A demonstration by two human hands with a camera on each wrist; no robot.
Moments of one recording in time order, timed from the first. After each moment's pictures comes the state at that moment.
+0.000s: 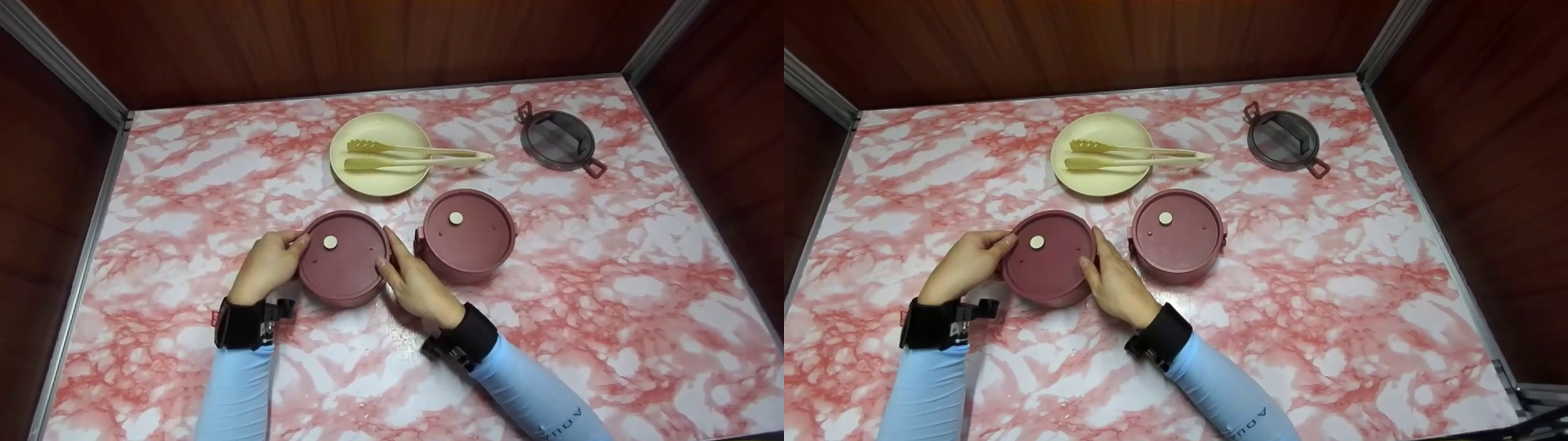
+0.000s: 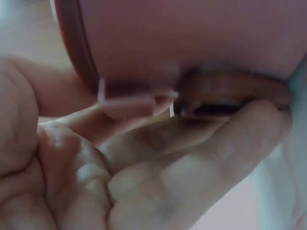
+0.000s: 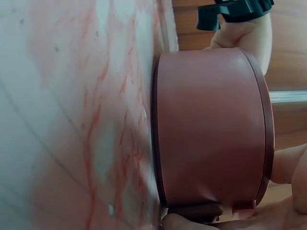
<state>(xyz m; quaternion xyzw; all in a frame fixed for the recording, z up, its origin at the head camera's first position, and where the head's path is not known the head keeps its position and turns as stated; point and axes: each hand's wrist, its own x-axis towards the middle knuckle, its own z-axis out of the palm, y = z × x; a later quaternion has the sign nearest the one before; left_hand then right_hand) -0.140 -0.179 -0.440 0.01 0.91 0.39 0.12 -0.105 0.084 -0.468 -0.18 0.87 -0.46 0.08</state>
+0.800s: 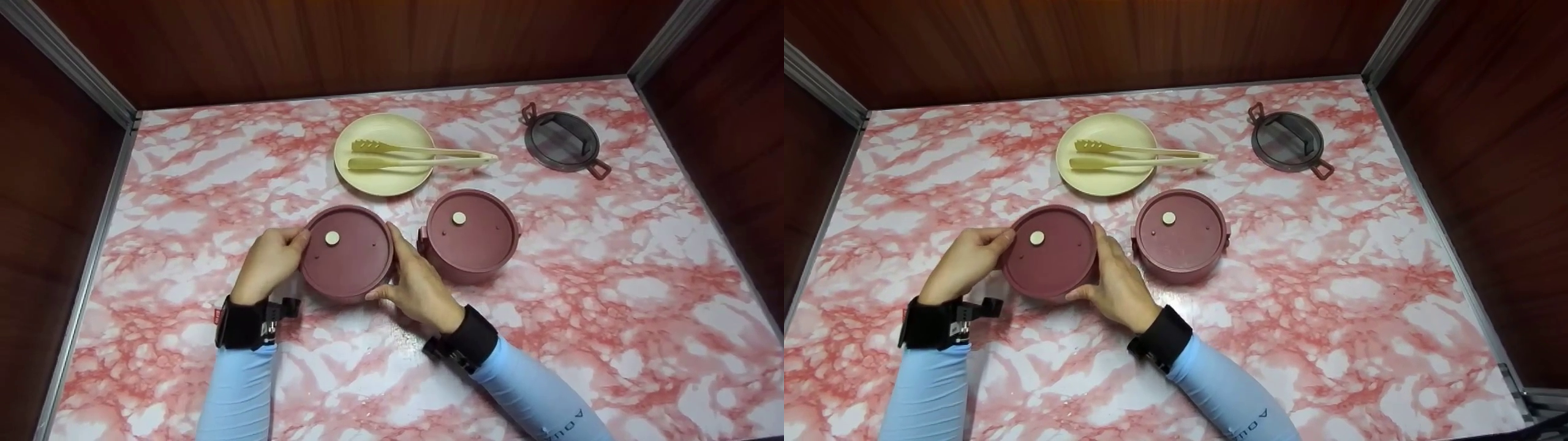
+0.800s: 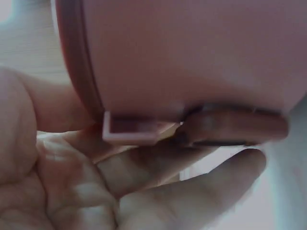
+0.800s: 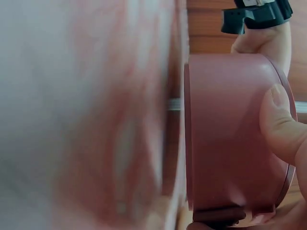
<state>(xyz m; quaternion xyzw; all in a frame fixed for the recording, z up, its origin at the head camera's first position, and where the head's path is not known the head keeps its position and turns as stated) -0.133 -0.176 -0.428 -0.01 0.90 0.43 0.09 -0.099 0.082 -0.465 -0.19 0.88 -0.43 0.02</state>
